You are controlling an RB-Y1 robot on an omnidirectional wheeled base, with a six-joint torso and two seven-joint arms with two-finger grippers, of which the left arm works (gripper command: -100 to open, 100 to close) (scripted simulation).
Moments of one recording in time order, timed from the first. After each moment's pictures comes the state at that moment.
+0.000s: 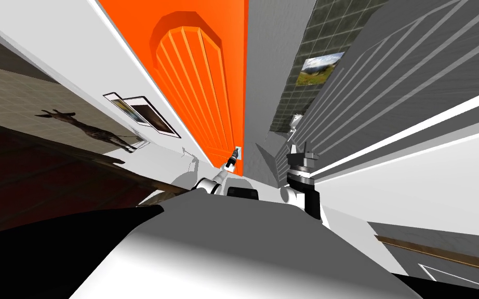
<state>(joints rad) -0.48 -0.02 -0.06 -0.64 -0.01 -0.46 0.04</state>
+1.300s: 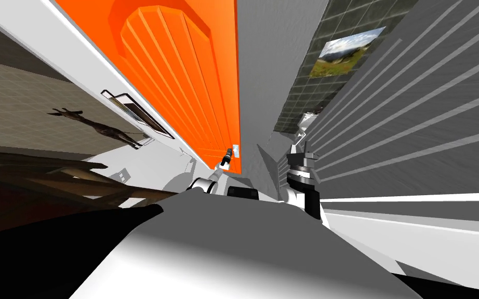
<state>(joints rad) -0.48 0.06 0.03 -0.66 0.02 -0.45 0.01</state>
